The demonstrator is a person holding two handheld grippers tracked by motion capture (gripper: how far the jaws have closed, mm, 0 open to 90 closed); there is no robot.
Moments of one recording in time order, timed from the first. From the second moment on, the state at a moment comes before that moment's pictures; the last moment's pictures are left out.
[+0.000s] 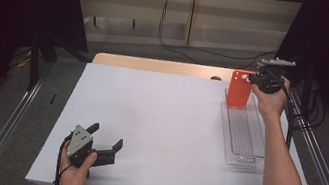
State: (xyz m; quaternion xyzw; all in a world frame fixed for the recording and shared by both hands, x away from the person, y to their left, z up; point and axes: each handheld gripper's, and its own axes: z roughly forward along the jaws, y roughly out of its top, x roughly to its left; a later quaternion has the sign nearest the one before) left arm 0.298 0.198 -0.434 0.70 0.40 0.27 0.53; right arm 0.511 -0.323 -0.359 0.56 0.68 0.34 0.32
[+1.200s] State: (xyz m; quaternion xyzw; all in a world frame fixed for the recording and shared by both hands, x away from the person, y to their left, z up) left arm 0.298 0.201 -0.434 0.70 0.40 0.27 0.53; right arm 0.506 -0.328 -0.358 0.57 0.67 0.35 0.31
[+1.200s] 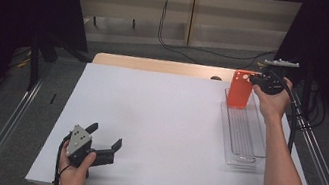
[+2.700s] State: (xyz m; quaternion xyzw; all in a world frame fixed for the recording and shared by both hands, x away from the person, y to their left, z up) left arm 0.304 0.197 -0.436 0.69 0.41 0.27 0.53; right arm 0.483 -0.333 -0.359 0.56 0.66 0.40 0.30
